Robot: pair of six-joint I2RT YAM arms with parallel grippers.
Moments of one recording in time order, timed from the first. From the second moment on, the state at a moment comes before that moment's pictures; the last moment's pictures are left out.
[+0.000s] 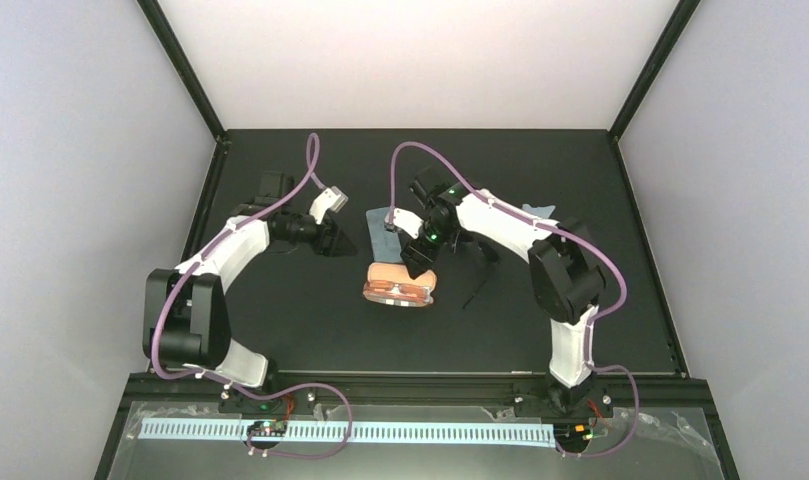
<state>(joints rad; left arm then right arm) -0.11 1.50 0.97 -0.51 0.88 0.41 0.67 1.93 1.49 -0.85 -0.41 -0.43</state>
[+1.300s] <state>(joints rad) -0.18 1.51 0.93 -0.65 0.86 0.57 0.67 2.05 1.55 -0.99 -0.66 -0.54</state>
